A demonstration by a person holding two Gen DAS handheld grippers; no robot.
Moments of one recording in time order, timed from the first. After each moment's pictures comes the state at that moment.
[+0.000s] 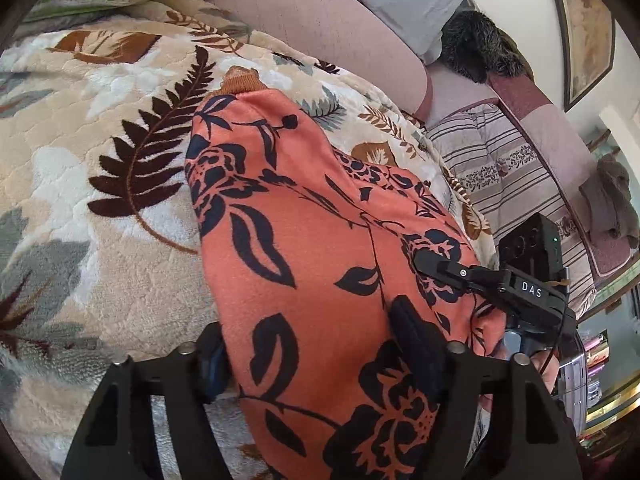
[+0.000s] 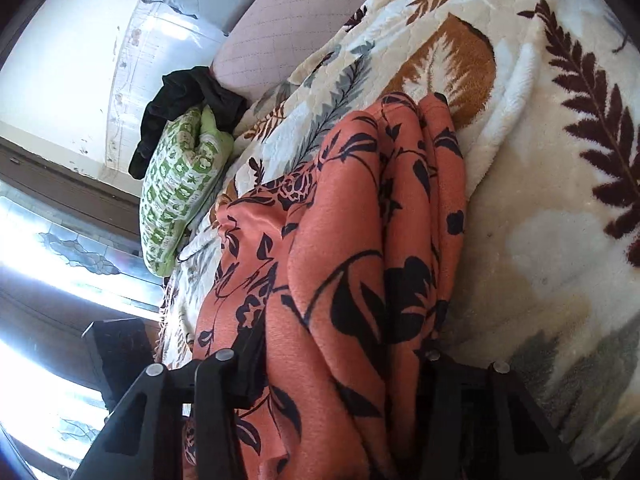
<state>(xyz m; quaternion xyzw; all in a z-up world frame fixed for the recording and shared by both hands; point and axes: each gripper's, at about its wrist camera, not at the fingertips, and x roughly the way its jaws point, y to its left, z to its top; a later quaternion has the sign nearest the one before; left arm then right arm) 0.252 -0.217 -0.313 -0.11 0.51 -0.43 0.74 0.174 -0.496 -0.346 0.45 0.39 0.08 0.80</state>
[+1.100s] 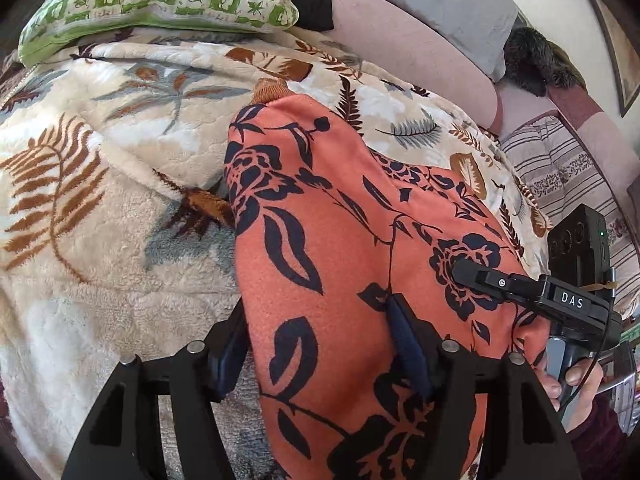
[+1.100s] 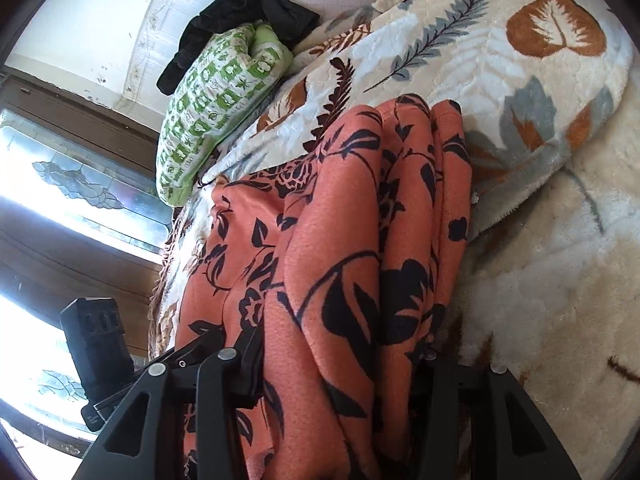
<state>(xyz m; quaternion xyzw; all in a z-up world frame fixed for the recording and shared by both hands) 0.217 -0.081 -0.289 -0.05 0.50 -0.29 0.81 0.175 -0.355 -0.332 0.40 0.43 0.14 0.80</state>
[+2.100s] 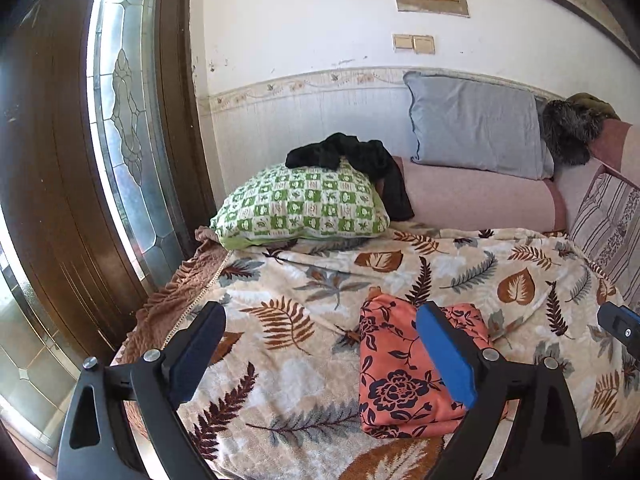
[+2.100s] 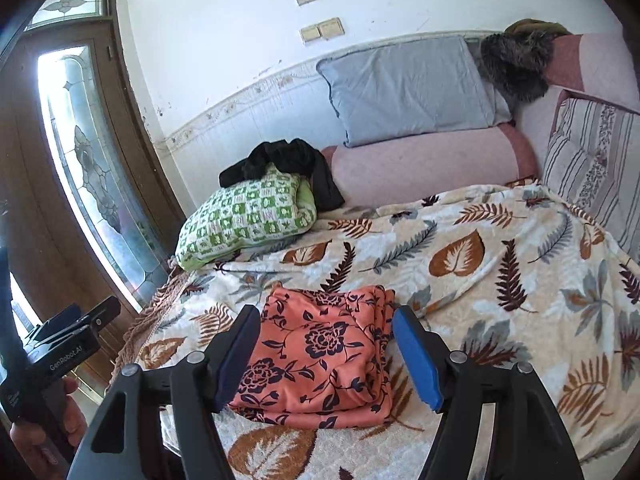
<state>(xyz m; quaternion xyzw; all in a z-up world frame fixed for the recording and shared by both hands) 0.018 -0.045 -0.051 0.06 0.23 -0.04 0.97 -0.038 -0.315 -0.086 0.21 0.22 -0.02 0.95</state>
